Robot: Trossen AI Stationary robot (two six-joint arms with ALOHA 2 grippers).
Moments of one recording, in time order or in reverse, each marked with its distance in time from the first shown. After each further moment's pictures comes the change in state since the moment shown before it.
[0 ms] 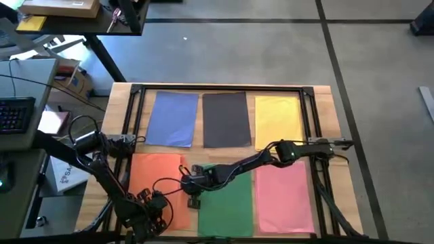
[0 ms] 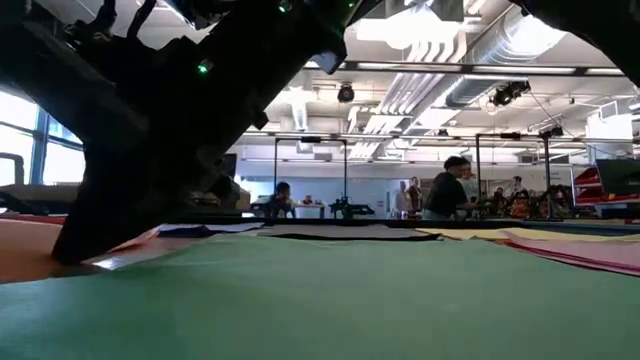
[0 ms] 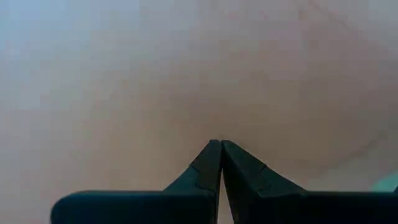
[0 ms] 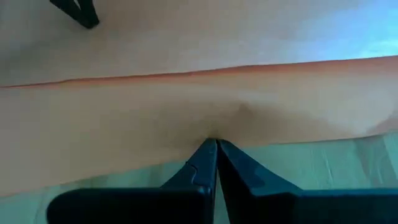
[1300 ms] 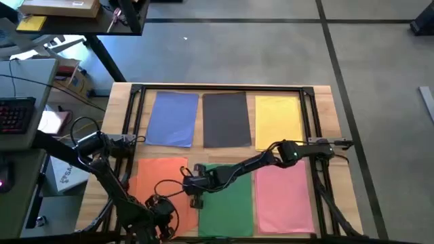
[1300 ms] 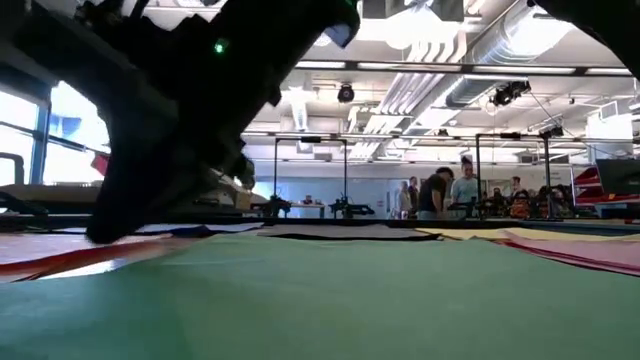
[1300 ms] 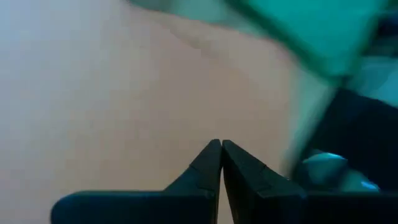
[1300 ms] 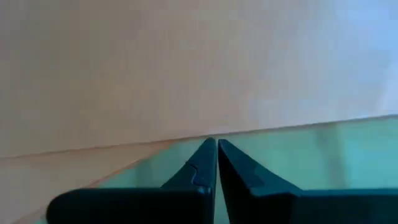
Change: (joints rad) left arm 0.020 0.015 0.194 0.034 -0.122 0.021; right arm 0.025 -0.058 -0.005 -0.074 0.061 -0.052
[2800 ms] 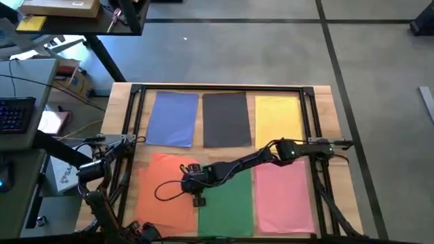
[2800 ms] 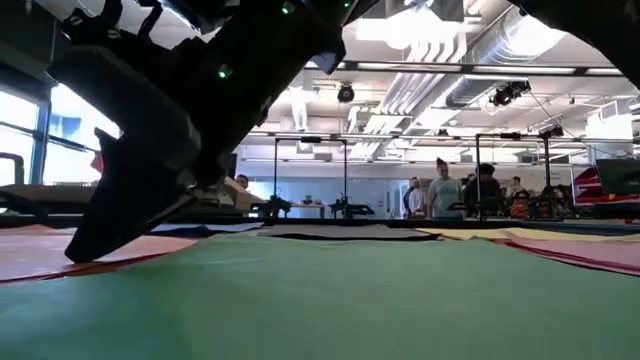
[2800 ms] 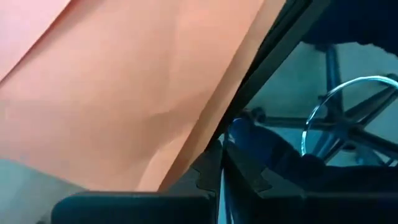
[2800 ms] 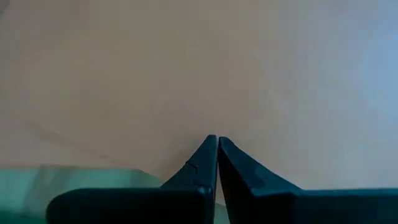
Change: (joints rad) left arm -0.194 0.313 0.227 -0.135 0.330 -0.276; right arm -0.031 0.048 0.006 0.018 -0.157 -0.219
